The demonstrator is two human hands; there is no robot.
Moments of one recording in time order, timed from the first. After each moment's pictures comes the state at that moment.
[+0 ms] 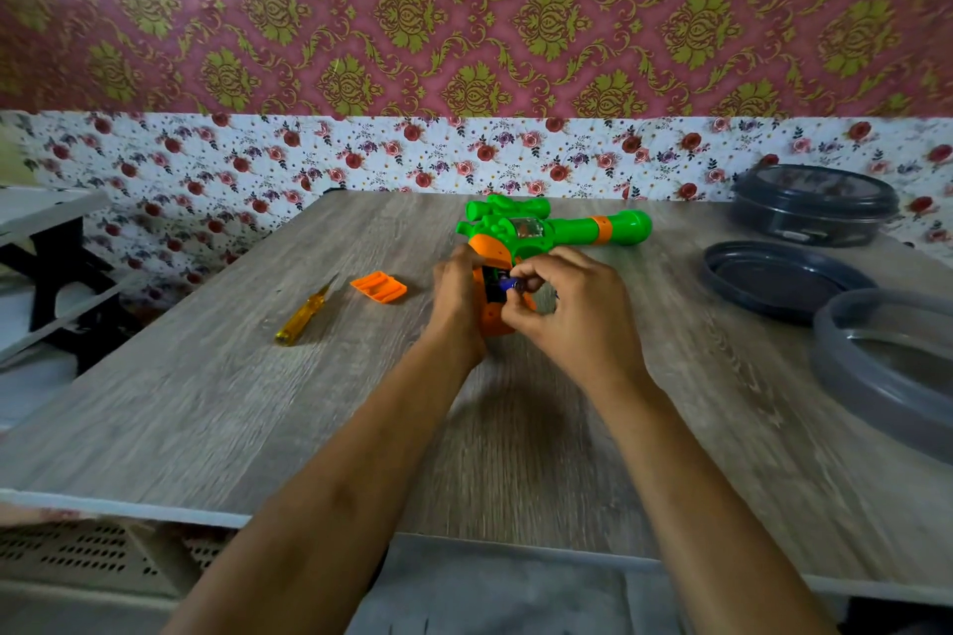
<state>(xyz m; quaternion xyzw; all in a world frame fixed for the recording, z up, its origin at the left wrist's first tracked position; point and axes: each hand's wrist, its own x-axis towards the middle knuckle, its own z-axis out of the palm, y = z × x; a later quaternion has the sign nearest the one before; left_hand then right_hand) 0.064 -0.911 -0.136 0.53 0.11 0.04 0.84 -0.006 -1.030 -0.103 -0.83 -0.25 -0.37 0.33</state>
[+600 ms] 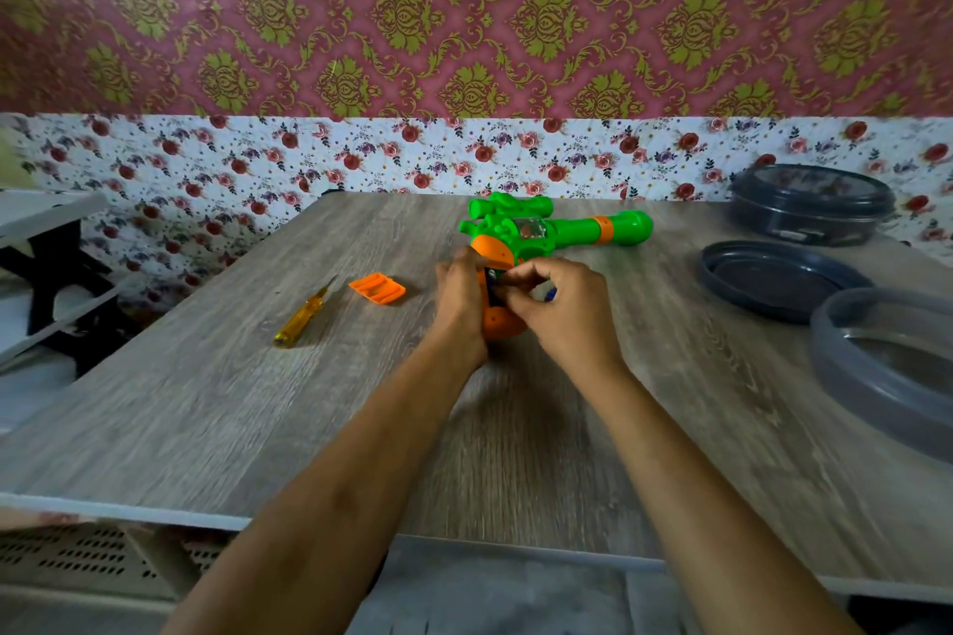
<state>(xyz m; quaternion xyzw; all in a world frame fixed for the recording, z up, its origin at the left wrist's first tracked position) 0.068 -0.916 -0.141 0.54 0.15 0.04 0.83 0.014 -1.024 -0.115 -0.83 -0.17 -0.26 0.46</state>
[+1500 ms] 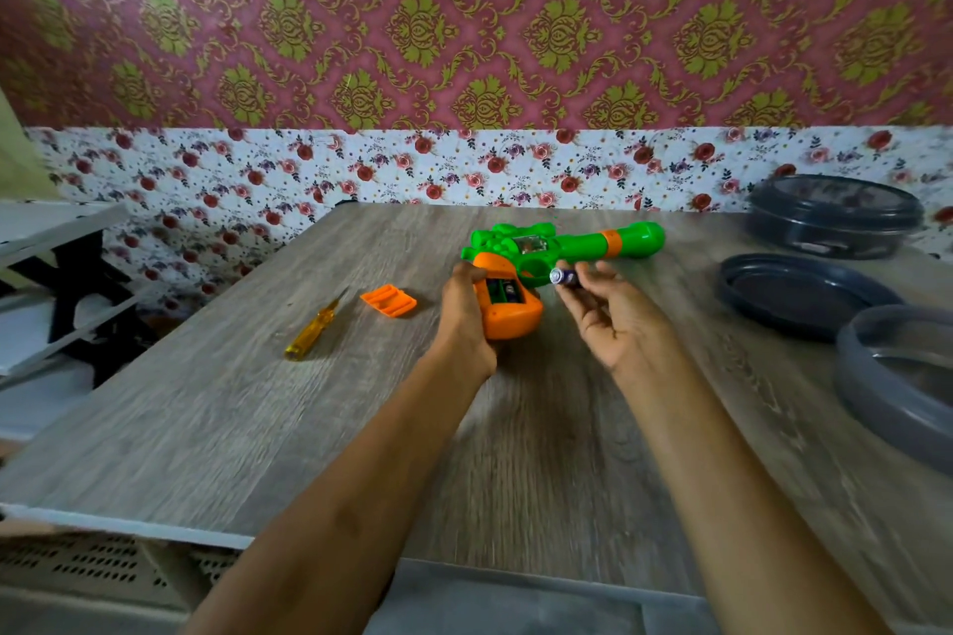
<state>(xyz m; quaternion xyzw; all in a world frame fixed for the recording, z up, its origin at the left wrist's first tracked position) 0.043 -0.918 -0.119 0.44 0.17 0.03 0.88 0.035 -1.038 -0.095 -0.31 0.09 0.04 0.95</state>
